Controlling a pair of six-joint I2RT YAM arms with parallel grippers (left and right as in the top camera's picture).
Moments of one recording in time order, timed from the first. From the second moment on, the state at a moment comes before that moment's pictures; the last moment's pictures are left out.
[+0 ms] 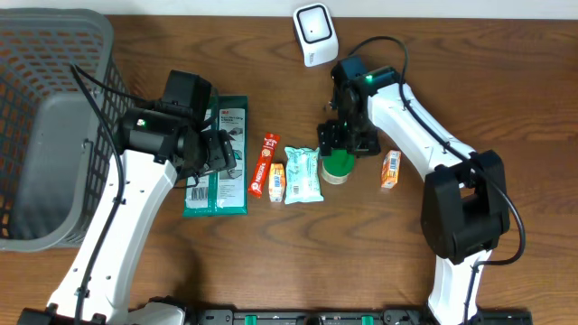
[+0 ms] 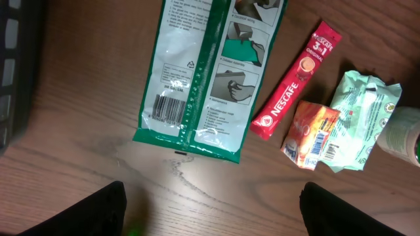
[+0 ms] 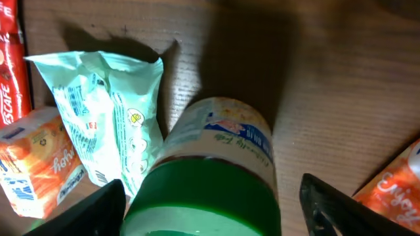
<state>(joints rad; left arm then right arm) -0.23 1.44 1.37 -1.26 -0.03 -0.51 0.40 2.07 1.66 -1.15 -0.20 0.30</state>
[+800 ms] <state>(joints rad) -0.23 1.44 1.37 -1.26 -0.03 -0.51 0.33 2.07 1.89 -1.39 -0.17 0.18</state>
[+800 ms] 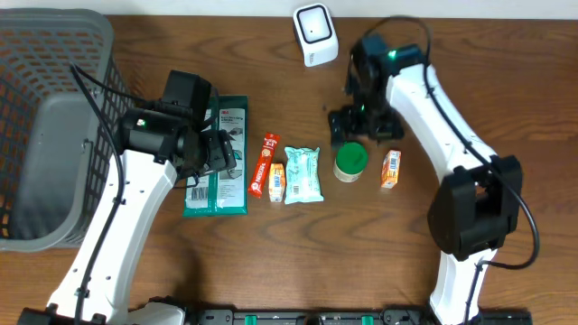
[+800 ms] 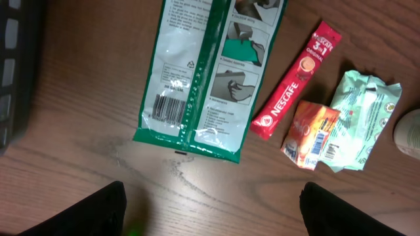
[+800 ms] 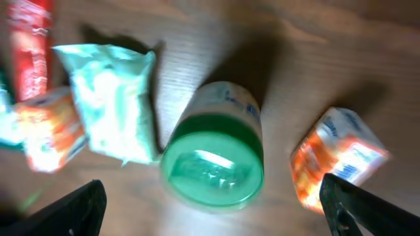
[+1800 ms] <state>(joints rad) -0.23 1.44 1.37 -1.26 -0.03 -0.51 0.44 2.07 1.87 -1.42 -0.02 0.14</state>
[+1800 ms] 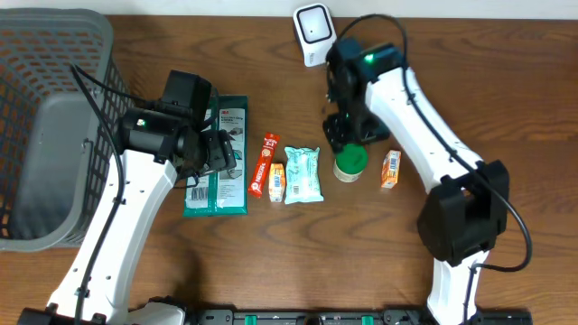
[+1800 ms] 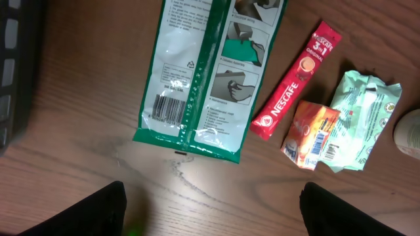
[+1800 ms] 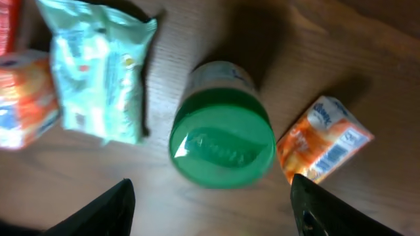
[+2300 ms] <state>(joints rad) -0.23 1.44 1.37 -1.26 -0.03 -0.51 0.45 2.07 1.66 -1.20 0.03 0.14</state>
